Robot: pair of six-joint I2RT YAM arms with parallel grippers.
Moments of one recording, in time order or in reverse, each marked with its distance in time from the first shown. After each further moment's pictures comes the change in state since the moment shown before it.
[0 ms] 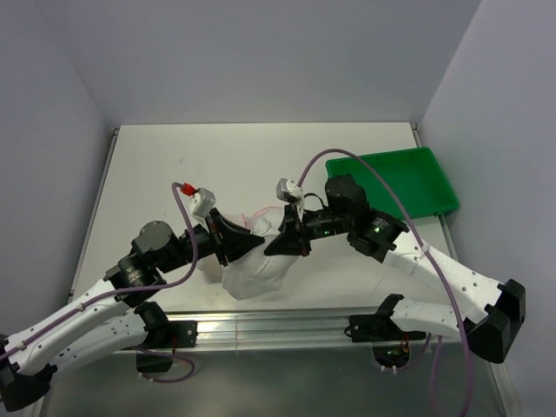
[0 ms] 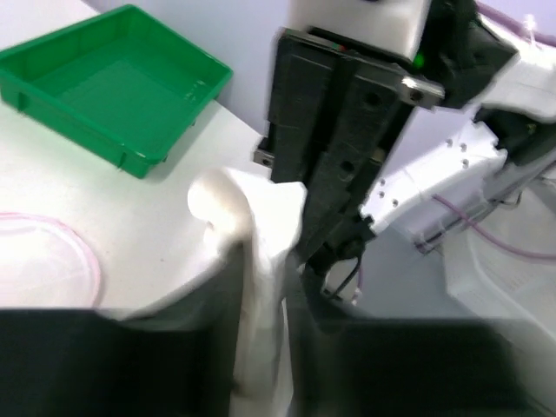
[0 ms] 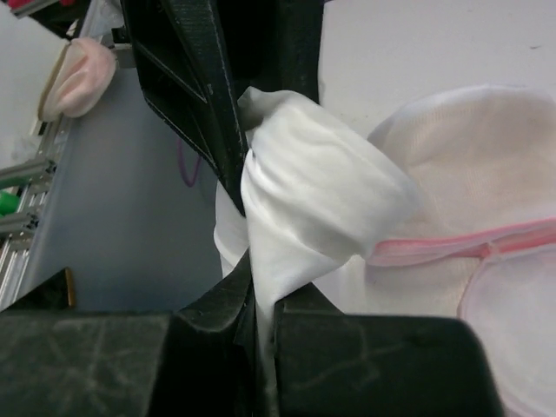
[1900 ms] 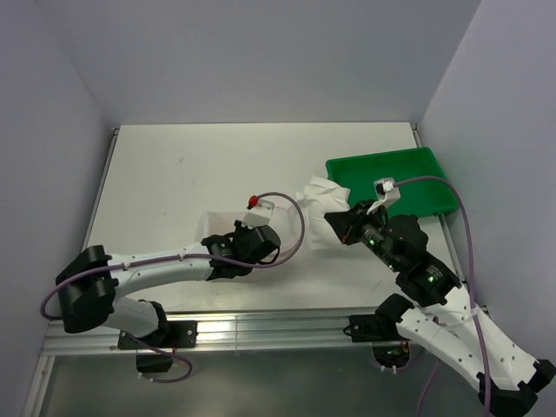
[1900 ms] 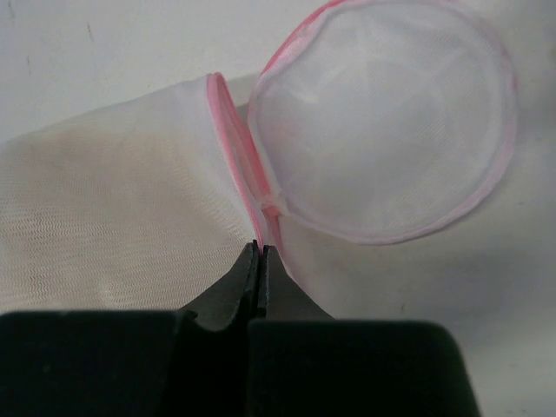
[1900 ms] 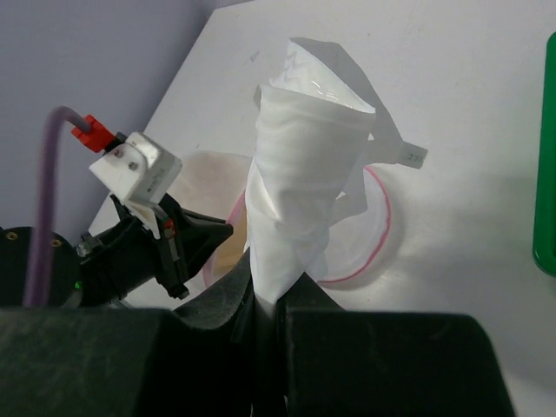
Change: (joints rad) left arm -0.243 0.740 0.230 -0.508 -1.054 -0.002; right arm -0.150 -0.528 -0.278 -0.104 0.922 0.463
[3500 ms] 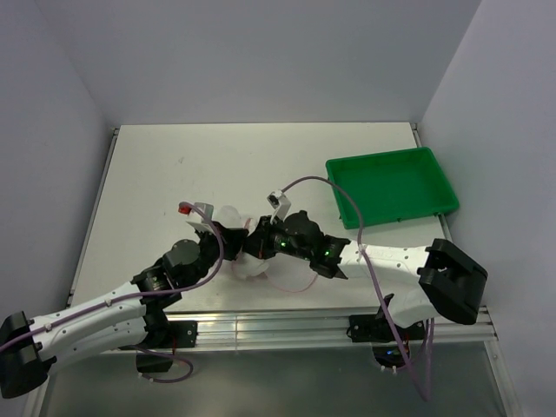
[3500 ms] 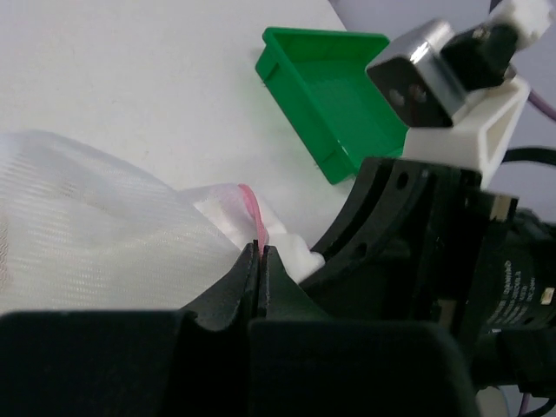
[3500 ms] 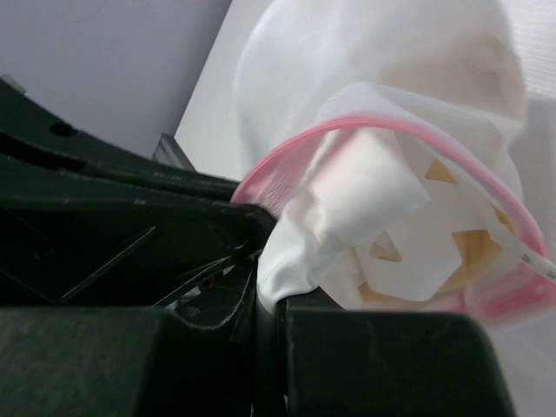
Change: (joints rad) left arm 0.148 -0.678 -0.509 0.658 0.396 -0.073; right arm 0.355 0.834 -0.003 0.719 -0.168 0.290
